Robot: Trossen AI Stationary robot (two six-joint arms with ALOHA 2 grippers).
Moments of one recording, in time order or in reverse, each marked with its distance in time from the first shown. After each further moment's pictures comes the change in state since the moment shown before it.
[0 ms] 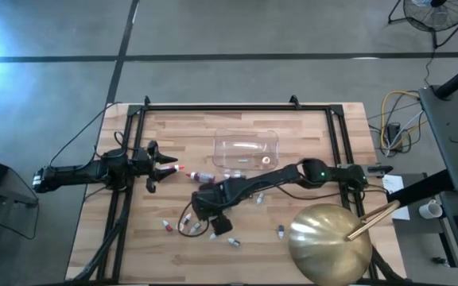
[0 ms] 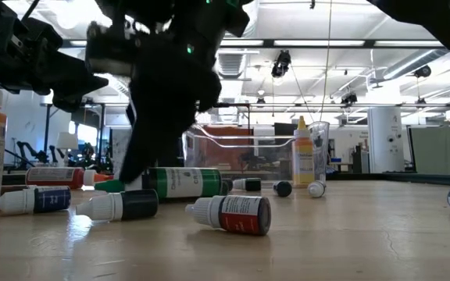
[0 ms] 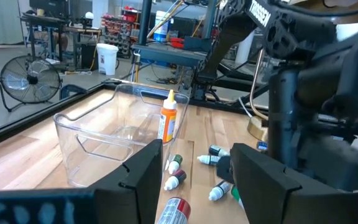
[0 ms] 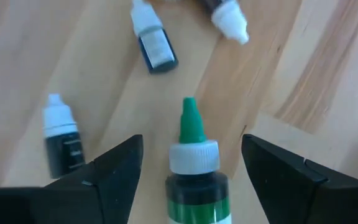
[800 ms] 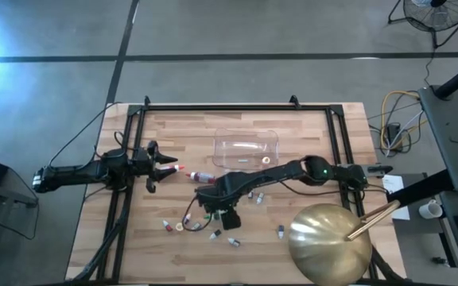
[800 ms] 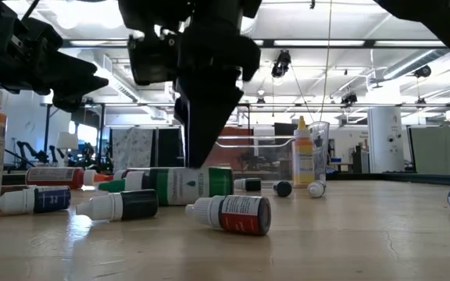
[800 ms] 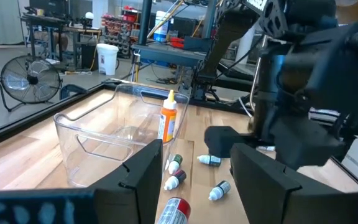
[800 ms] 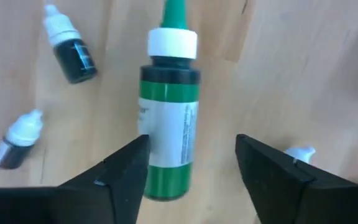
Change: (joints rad) left arm 0.000 0.000 0.000 0.000 0.000 0.000; right arm -0.016 -0.035 0.040 -0.323 -0.030 0.161
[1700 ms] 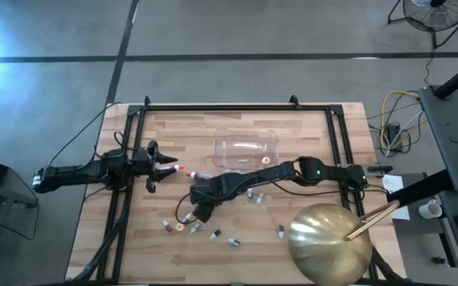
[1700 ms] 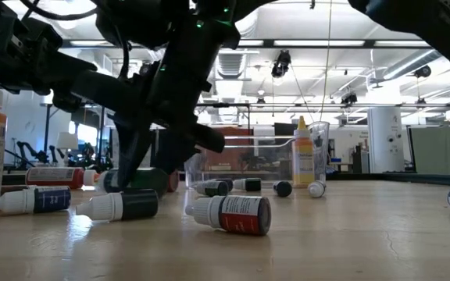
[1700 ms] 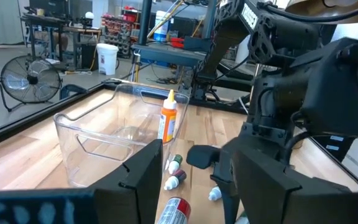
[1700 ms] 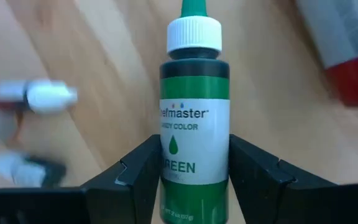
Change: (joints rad) left arm 0.000 0.000 0.000 0.000 0.000 0.000; right arm -0.028 0.094 -0.003 0.273 0.176 0.757
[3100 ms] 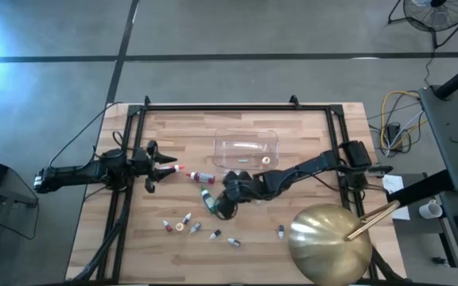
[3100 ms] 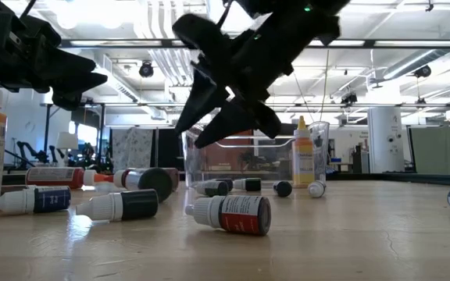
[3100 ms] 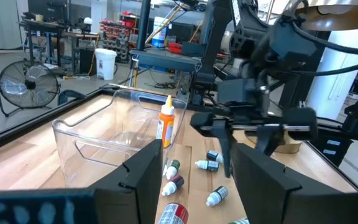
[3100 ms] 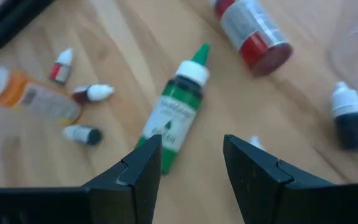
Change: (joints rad) left arm 0.000 -0.024 0.000 -0.001 0.008 0.000; right arm 0.029 -0.549 -0.865 0.719 0.140 0.071
